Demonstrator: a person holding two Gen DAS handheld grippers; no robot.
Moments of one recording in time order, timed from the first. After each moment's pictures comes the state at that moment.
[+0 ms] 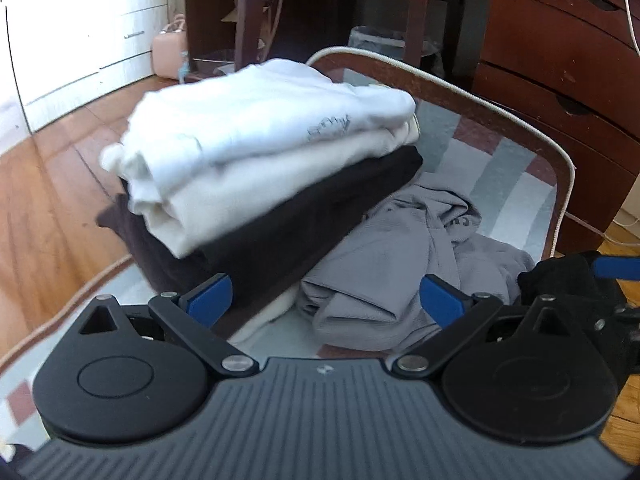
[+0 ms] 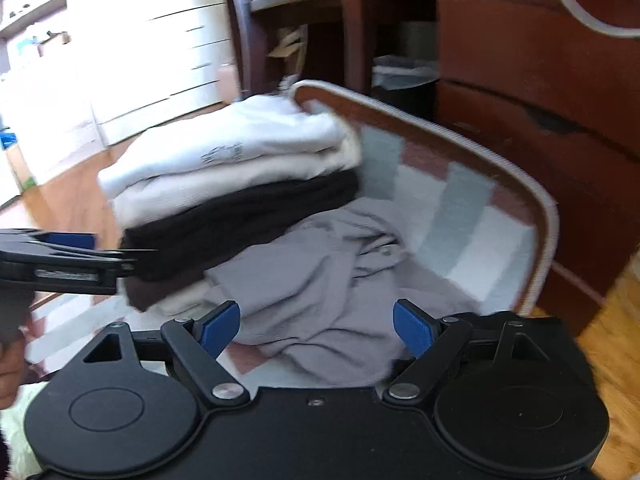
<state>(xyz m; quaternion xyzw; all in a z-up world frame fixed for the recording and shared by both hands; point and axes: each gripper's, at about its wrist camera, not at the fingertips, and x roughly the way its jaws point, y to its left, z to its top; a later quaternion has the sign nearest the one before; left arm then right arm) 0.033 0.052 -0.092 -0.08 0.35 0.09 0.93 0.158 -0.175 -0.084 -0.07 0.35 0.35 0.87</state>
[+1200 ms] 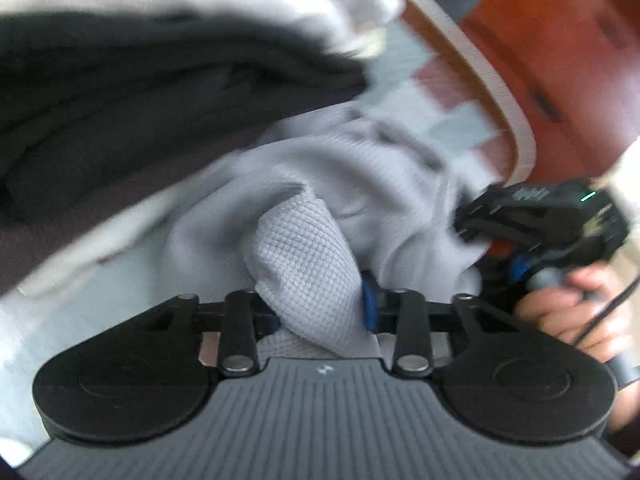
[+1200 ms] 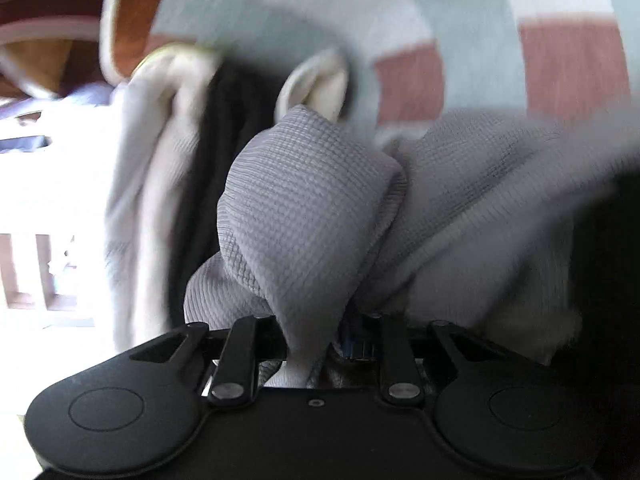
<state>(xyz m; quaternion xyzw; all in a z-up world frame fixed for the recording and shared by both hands) 0.081 0.073 -0.211 -0.28 0.35 -0.09 0.89 0.310 -0.171 -0.248 0.37 0.60 0.36 0.61</state>
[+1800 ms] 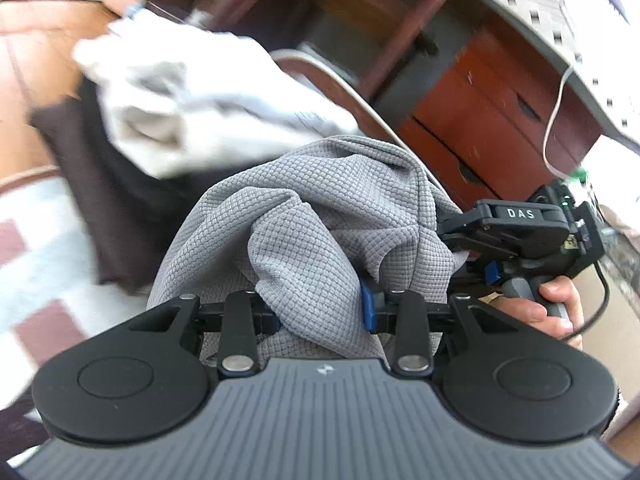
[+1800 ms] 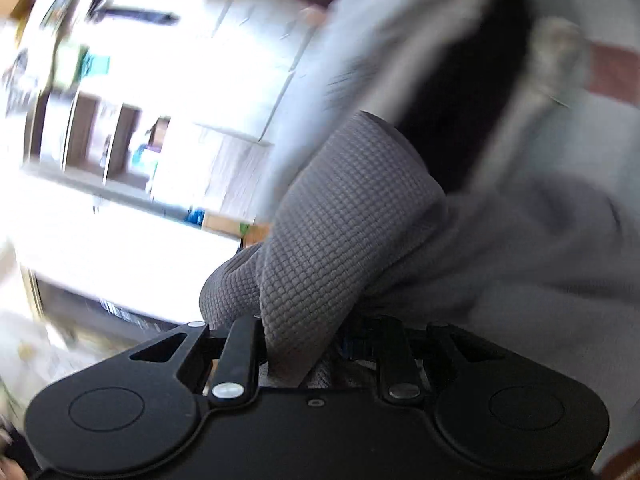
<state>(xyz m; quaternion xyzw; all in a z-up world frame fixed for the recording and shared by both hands) -0.070 0.139 -0.111 -0.30 0.26 -0.06 0.92 0.215 -0.094 -0.130 0.26 0.53 0.54 0.60</state>
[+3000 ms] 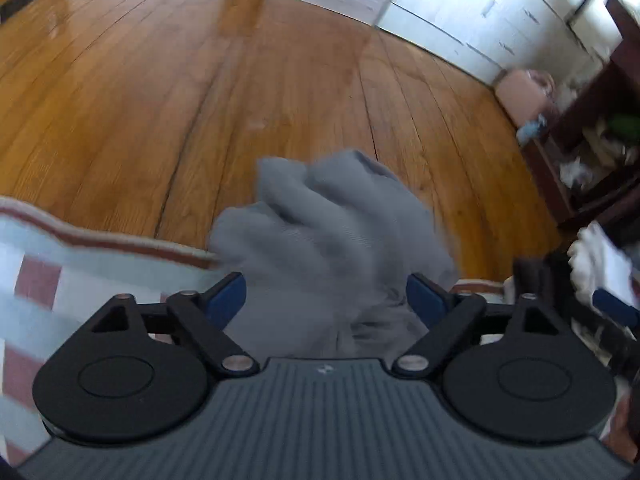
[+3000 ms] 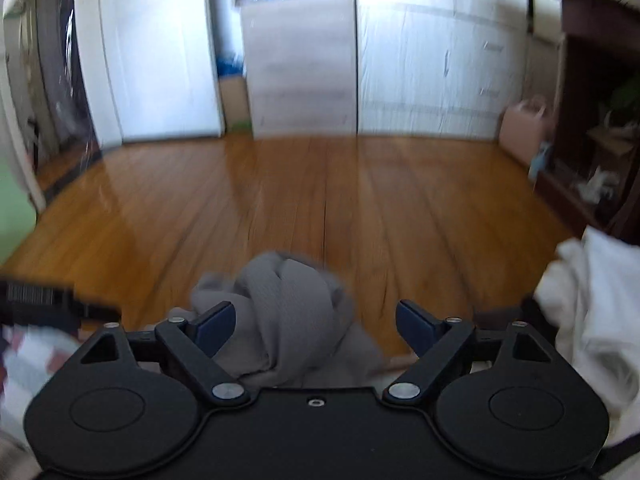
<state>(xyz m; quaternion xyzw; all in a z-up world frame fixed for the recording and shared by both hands) -0.286 0.416 -0.064 -0.38 0.29 0.42 0.77 -0.009 0.250 -0.013 -0.19 0.28 0.60 0.73</state>
